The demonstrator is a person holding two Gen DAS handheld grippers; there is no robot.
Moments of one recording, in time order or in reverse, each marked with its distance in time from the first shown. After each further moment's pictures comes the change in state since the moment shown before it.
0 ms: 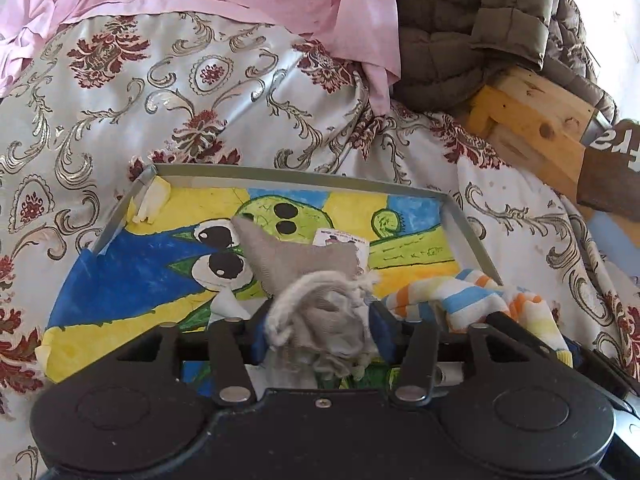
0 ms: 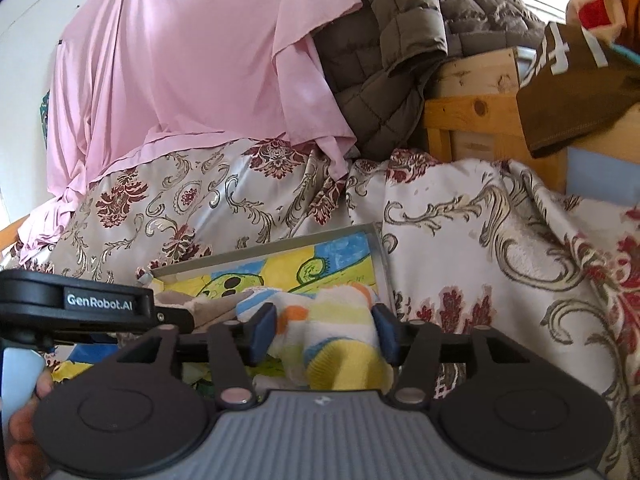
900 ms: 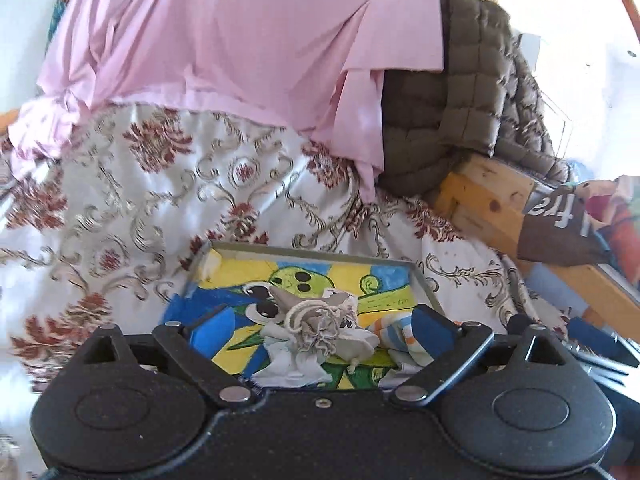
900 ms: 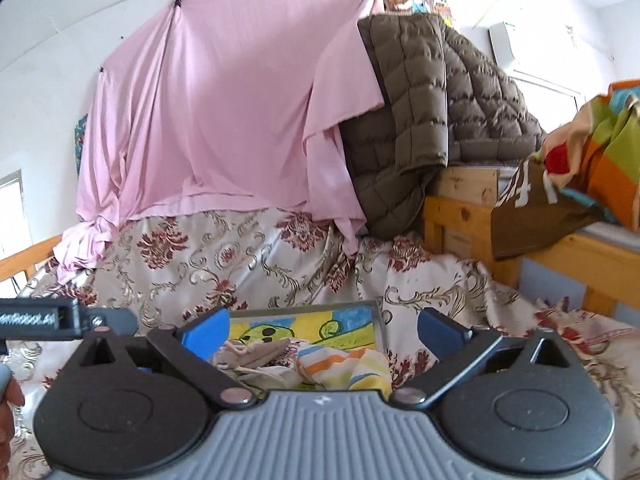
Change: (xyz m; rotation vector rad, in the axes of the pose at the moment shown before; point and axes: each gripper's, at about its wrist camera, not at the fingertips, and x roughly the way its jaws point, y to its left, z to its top) left arm -0.171 0.017 -0.023 0.017 -0.236 -0.017; right arm -0.151 0.043 0.036 -0.094 -0.158 -0.011
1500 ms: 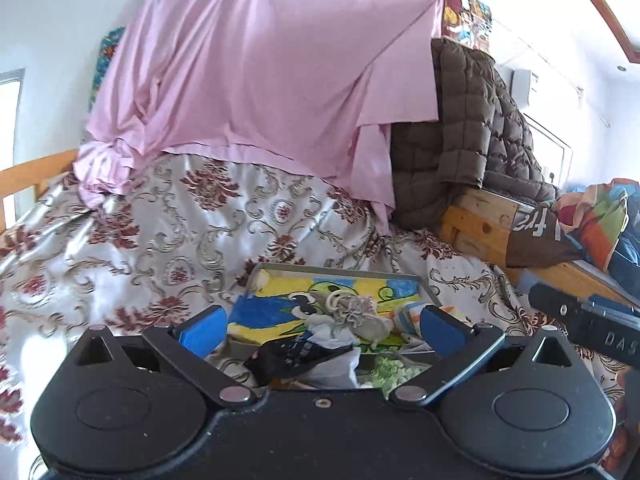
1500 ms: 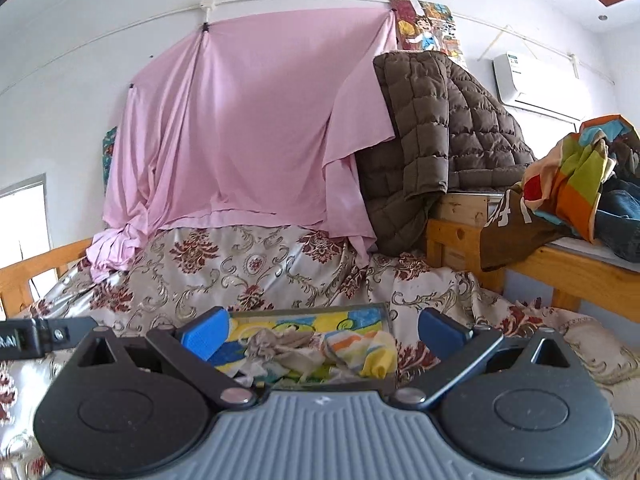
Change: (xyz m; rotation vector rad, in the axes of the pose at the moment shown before) left arm -0.143 0.012 -0.060 0.020 -0.160 0.075; right arm -0.105 0.027 -0.023 -0.038 -0.066 0.018
